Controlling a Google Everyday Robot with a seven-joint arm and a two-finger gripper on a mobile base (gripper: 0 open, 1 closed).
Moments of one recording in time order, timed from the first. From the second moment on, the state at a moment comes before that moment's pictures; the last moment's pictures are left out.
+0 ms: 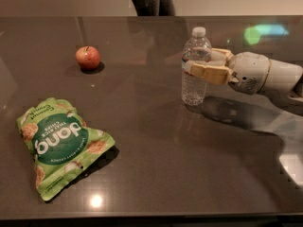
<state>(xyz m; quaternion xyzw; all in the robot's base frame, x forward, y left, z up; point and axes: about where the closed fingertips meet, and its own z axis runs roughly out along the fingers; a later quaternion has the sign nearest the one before) 0.557 -0.115 0.956 -0.39 0.56 0.42 0.60</state>
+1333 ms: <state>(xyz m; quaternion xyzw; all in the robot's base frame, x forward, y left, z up) 0.561 -0.127 0.938 -0.37 0.54 0.43 0.62</state>
